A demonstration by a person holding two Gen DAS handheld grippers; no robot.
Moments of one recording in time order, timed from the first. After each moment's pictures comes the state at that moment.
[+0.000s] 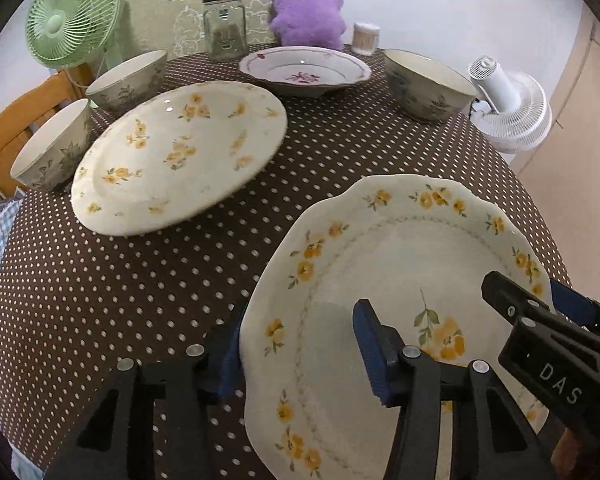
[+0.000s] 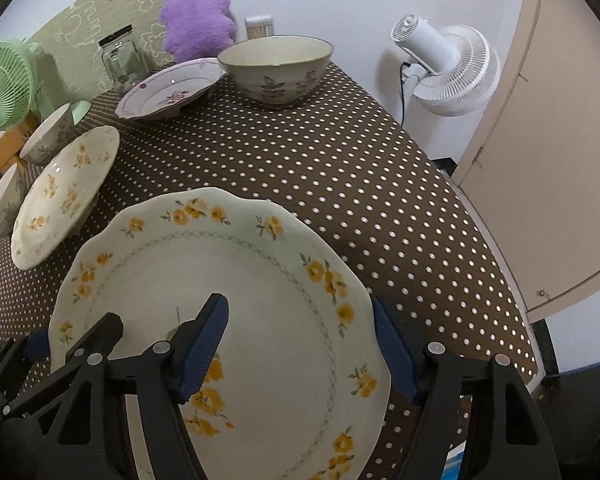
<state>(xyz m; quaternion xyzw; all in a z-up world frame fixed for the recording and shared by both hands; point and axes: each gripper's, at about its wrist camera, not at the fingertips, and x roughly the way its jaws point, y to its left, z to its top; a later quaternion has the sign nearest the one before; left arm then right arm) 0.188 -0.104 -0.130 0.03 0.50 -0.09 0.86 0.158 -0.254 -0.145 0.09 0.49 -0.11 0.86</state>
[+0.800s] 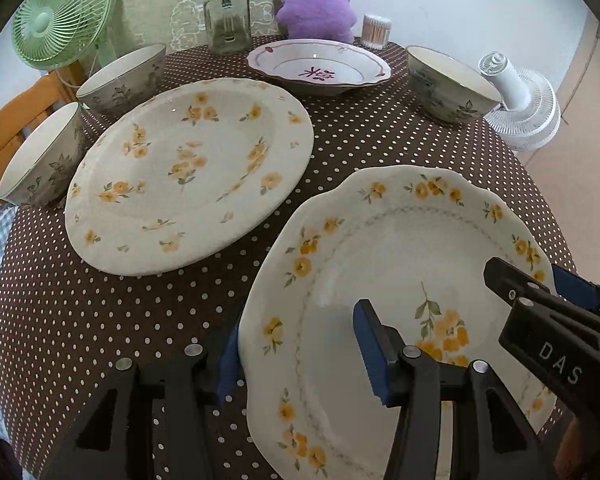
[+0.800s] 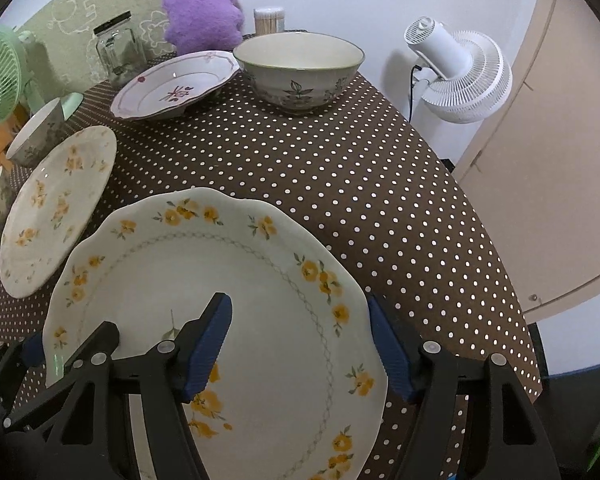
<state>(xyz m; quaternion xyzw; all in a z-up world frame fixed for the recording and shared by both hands) 0.217 -0.091 -0.136 0.03 0.52 -0.10 0.85 0.198 -0.234 -0.145 0.08 0.50 -0.13 0.85</state>
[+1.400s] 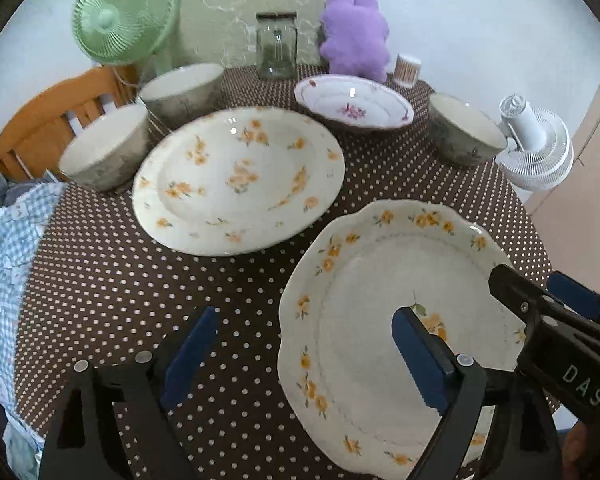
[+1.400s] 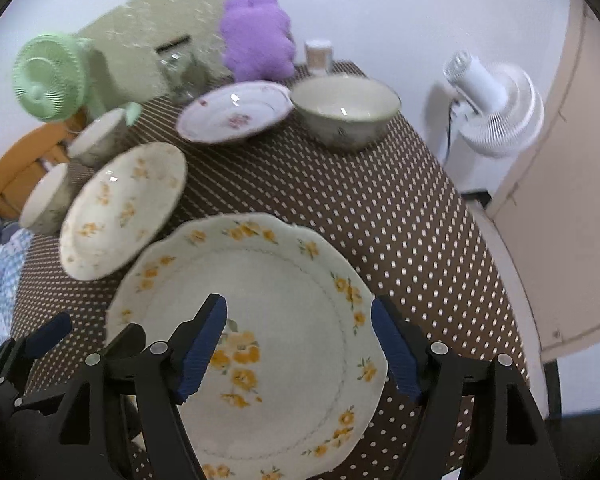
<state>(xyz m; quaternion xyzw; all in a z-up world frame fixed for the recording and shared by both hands) 0.179 -0.075 -0.089 0.00 0.49 -0.04 0.87 0.174 -0.229 -0.098 0.07 0.46 -0.03 0.88</state>
